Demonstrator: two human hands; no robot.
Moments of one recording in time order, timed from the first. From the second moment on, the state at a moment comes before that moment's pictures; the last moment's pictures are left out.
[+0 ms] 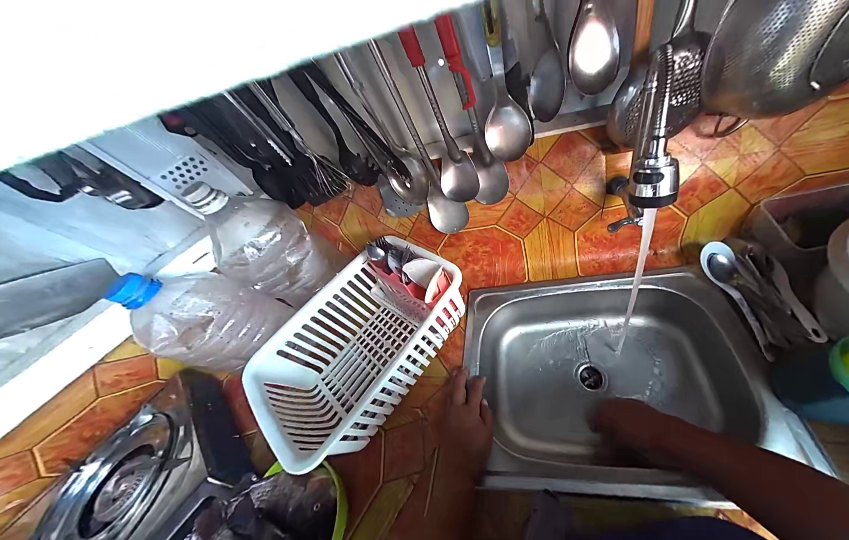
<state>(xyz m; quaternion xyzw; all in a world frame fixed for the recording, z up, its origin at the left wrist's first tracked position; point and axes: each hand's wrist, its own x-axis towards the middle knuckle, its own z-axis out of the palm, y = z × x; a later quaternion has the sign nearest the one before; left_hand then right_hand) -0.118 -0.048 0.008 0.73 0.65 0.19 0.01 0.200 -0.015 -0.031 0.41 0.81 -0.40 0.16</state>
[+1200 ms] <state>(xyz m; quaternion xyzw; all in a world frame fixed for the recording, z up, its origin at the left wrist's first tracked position) -0.115 -0.046 0.014 0.72 0.67 0.18 0.06 0.227 0.066 0.038 0.57 0.15 -0.63 -0.52</state>
